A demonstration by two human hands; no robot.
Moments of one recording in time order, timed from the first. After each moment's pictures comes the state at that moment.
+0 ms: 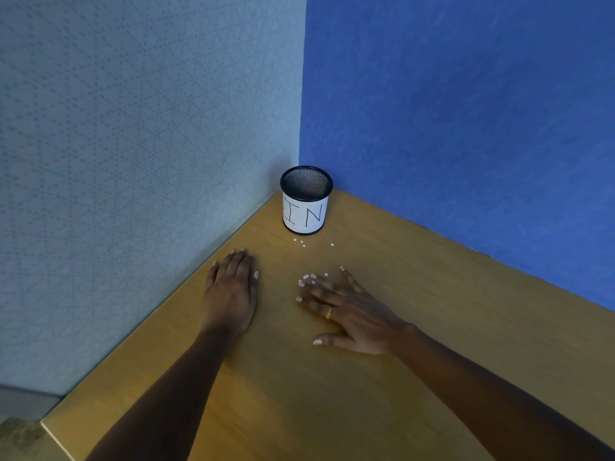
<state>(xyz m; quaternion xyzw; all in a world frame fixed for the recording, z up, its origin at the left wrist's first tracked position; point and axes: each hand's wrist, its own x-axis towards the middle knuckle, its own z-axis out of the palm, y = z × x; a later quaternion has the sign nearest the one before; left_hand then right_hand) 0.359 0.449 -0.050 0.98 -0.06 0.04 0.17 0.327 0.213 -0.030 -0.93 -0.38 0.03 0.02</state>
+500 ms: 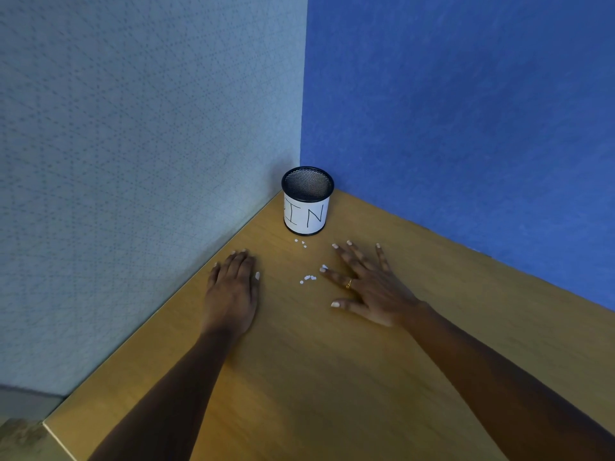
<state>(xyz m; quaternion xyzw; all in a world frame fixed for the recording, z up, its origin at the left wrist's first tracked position) 0.358 0.449 -0.047 0.98 -0.07 0.04 0.17 0.352 0.186 -0.018 -0.97 -0.24 0.08 -0.03</state>
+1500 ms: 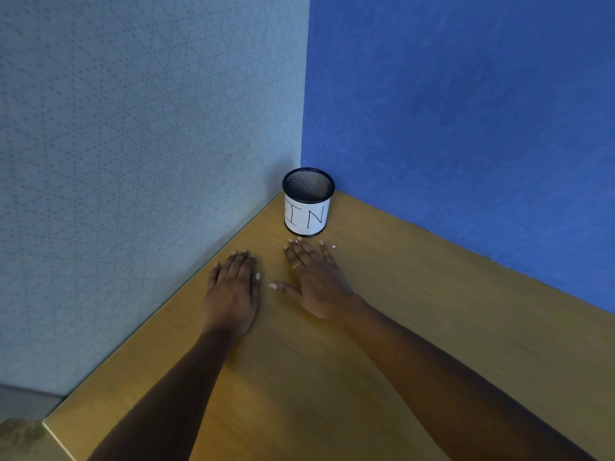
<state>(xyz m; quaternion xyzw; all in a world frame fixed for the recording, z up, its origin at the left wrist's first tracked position) 0.359 0.451 -0.051 0.98 -0.07 0.05 0.16 0.373 0.279 -0.017 -0.98 -0.20 0.06 0.06</state>
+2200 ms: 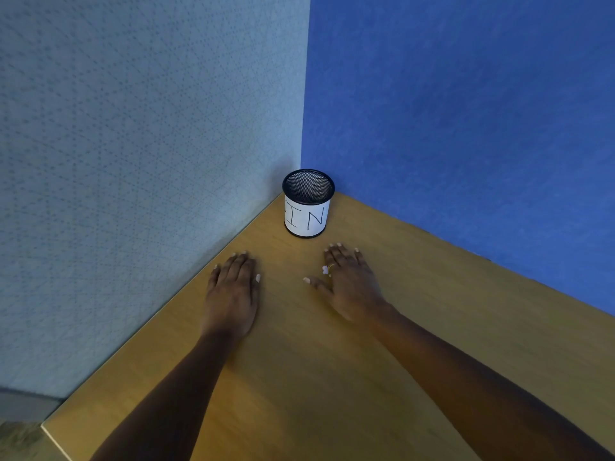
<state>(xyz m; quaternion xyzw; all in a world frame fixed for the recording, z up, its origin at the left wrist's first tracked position) 0.359 0.449 -0.048 0.98 -0.06 0.05 0.17 0.364 0.240 -0.013 -0.99 -0.09 0.09 0.04</state>
